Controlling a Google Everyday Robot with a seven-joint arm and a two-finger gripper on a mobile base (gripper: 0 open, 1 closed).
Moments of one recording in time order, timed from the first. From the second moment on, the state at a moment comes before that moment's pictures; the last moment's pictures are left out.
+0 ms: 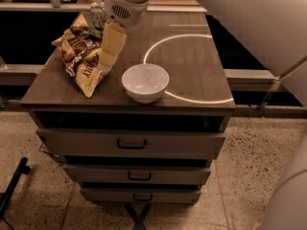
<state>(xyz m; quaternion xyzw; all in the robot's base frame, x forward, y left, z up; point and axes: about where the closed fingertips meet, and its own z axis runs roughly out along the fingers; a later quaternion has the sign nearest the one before) 0.606 0.079 0.965 -0.62 0.75 0.04 0.23</state>
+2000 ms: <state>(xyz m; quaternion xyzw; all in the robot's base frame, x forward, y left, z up) 0.707 0.194 0.843 -0.51 0.85 0.03 0.12</state>
